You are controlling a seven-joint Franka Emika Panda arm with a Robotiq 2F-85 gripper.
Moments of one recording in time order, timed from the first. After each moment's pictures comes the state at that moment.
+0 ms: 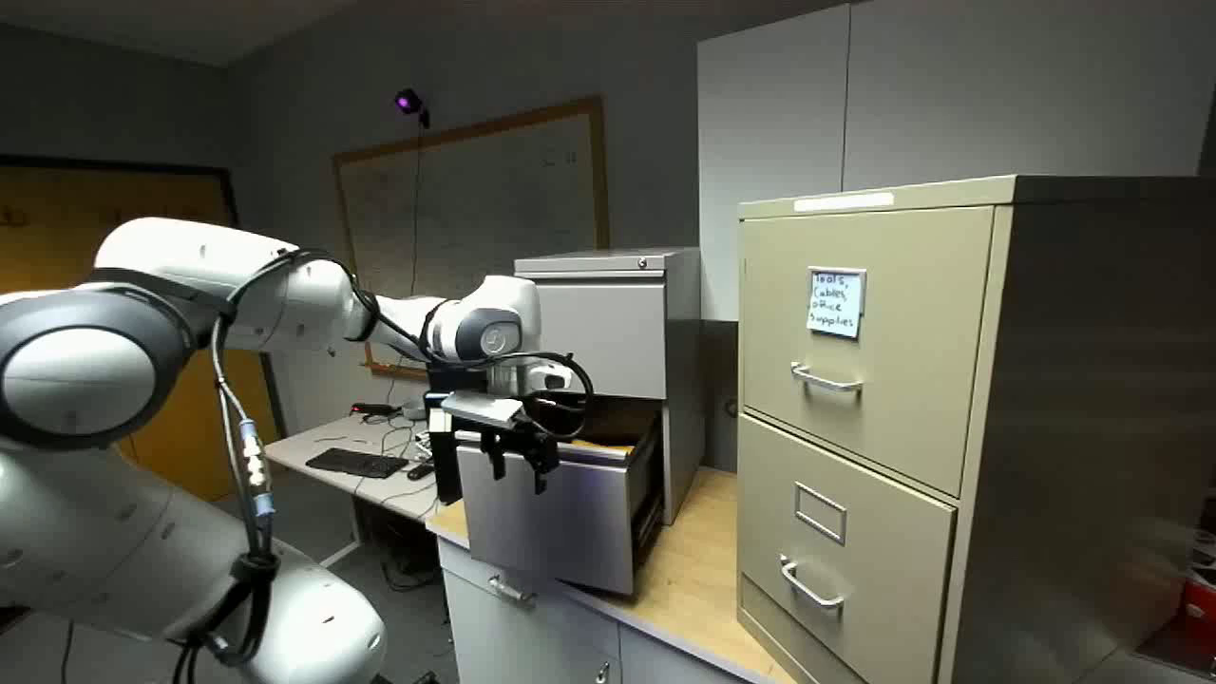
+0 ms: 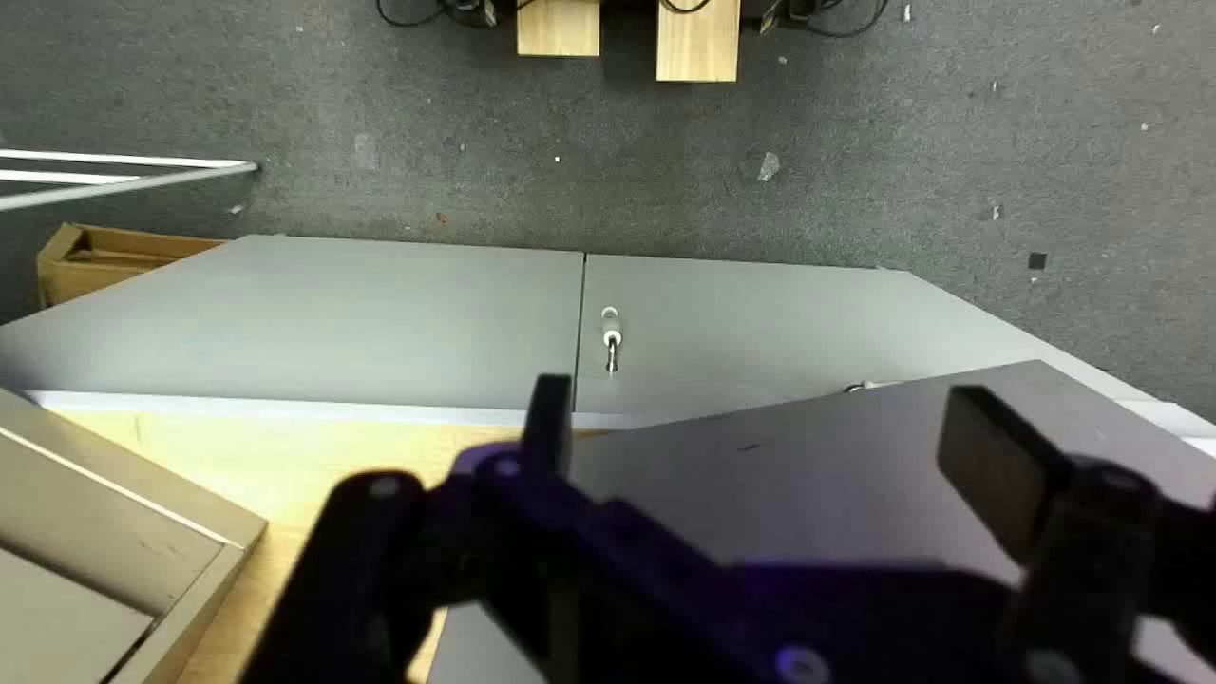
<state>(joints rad) -0.02 -0.59 0.01 -2.51 0.02 1.88 -0.04</state>
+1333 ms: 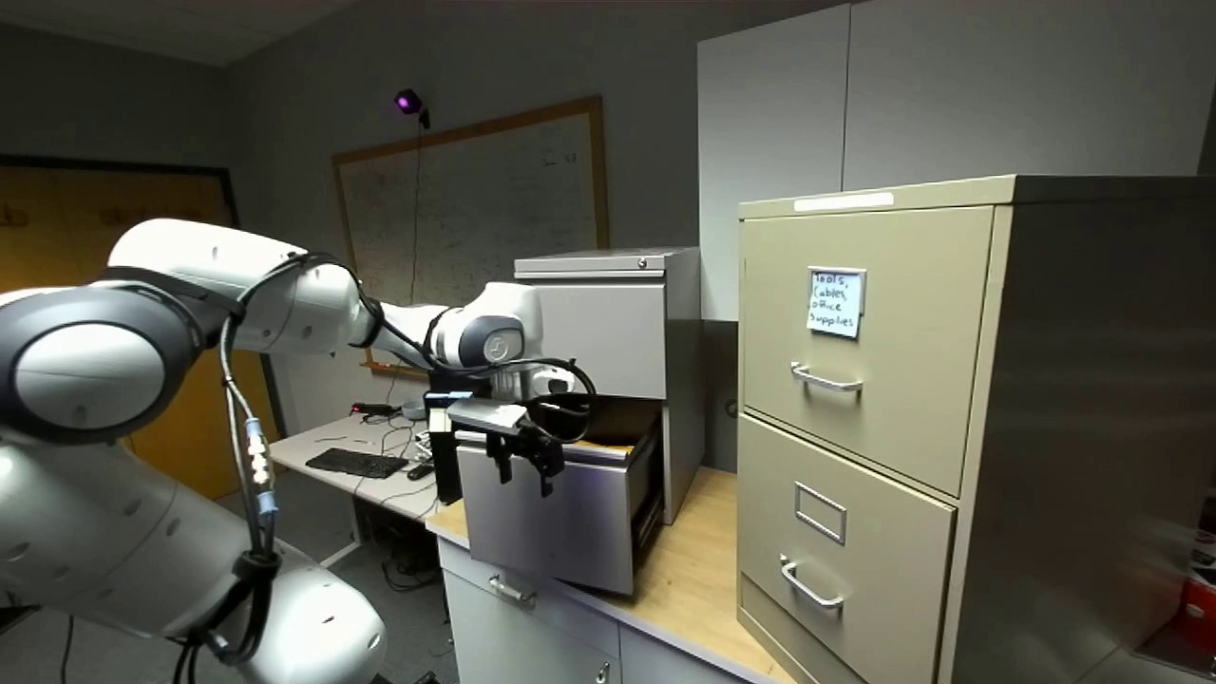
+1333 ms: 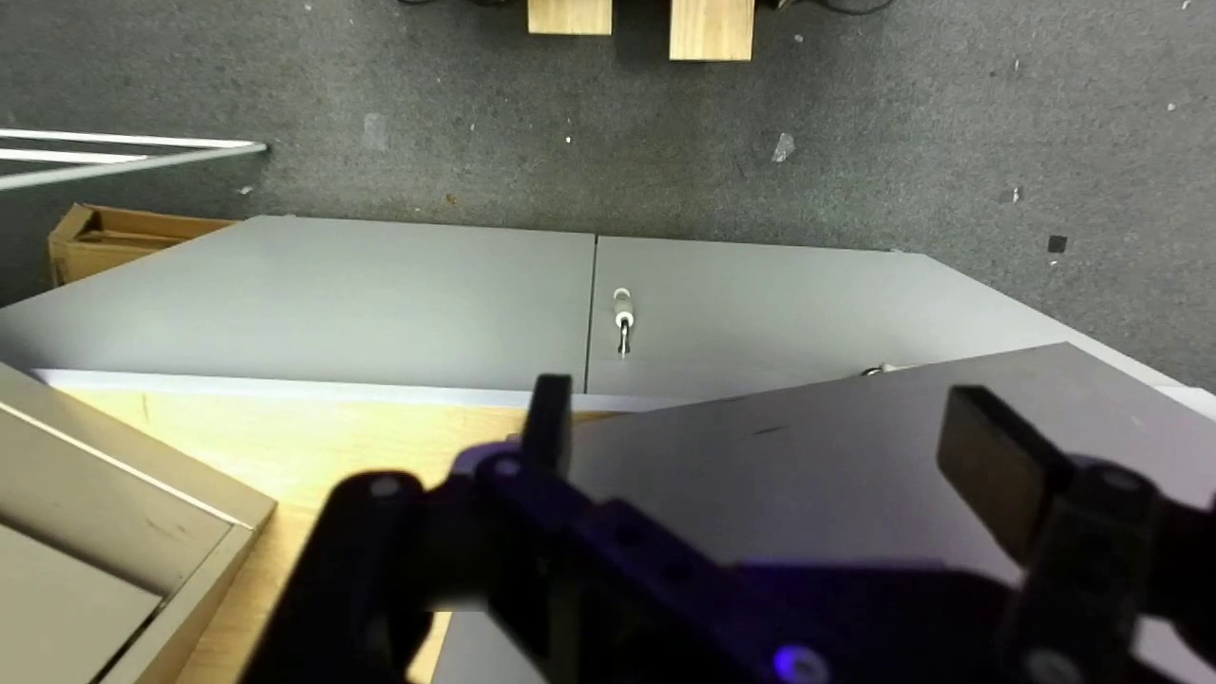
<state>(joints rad) -0.02 -0.57 0.02 -2.53 0.01 1.94 -0.03</state>
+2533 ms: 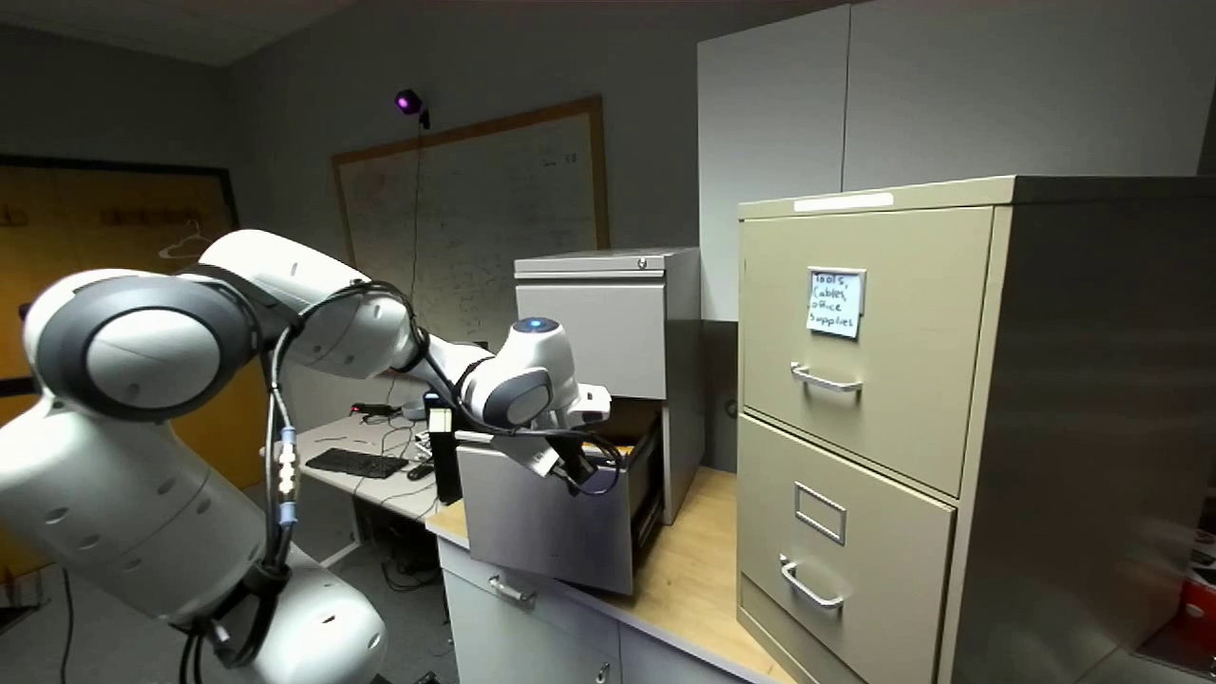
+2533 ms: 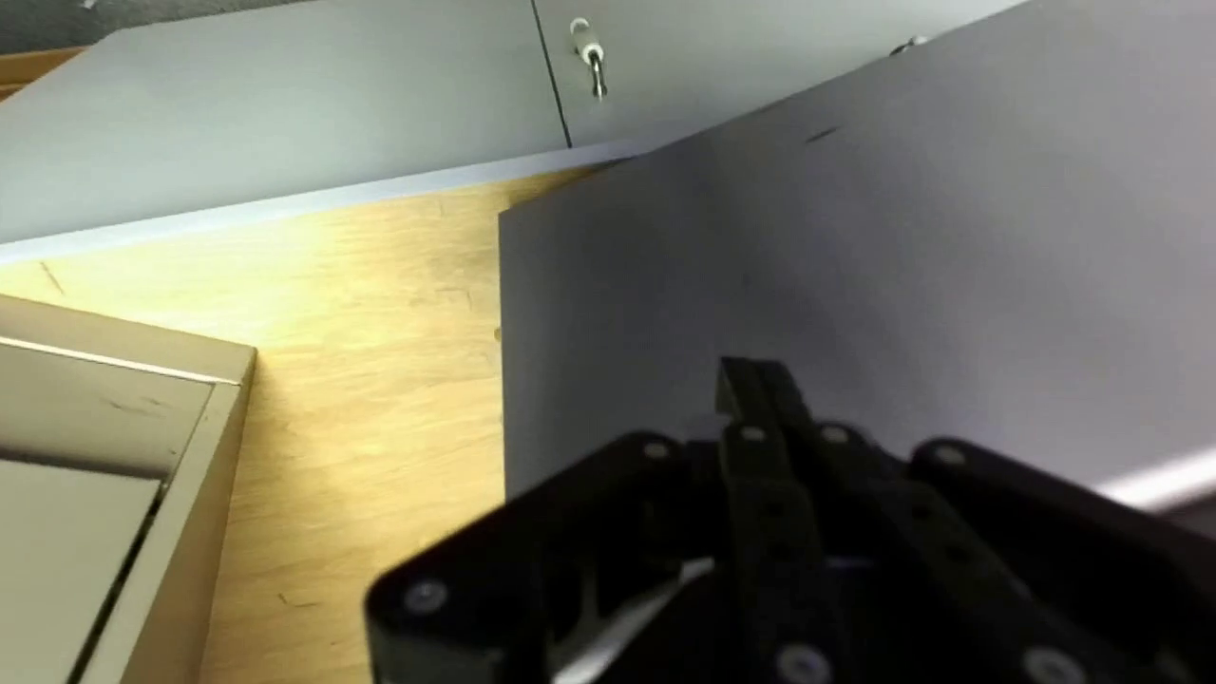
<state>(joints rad) -0.02 -0.45 -0.09 -2.64 0.15 2.49 -0.04</state>
